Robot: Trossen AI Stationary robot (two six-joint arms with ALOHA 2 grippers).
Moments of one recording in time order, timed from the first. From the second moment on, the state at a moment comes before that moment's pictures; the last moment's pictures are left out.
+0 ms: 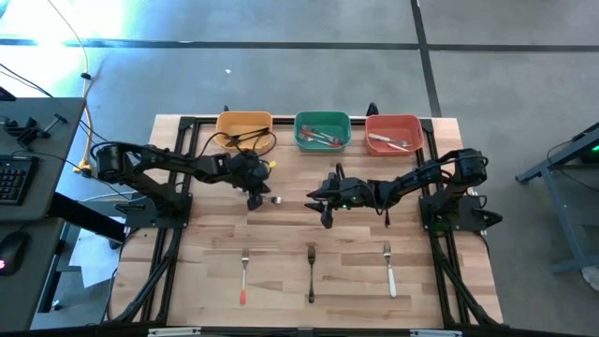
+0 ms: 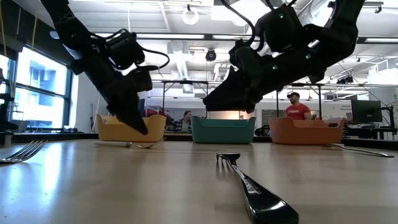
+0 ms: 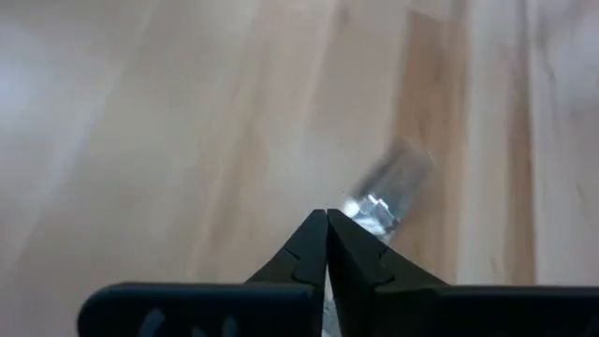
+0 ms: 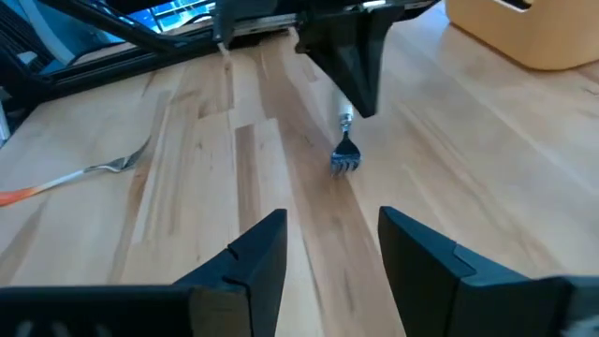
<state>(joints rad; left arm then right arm) 0.33 1.47 0.54 0.05 0.21 -0.03 0.00 1.75 0.64 0.72 0.06 0.26</state>
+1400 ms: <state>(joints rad) 0.22 1.78 0.97 -0.66 0.03 0.42 -0.01 1.75 0.64 0.68 0.06 0.23</state>
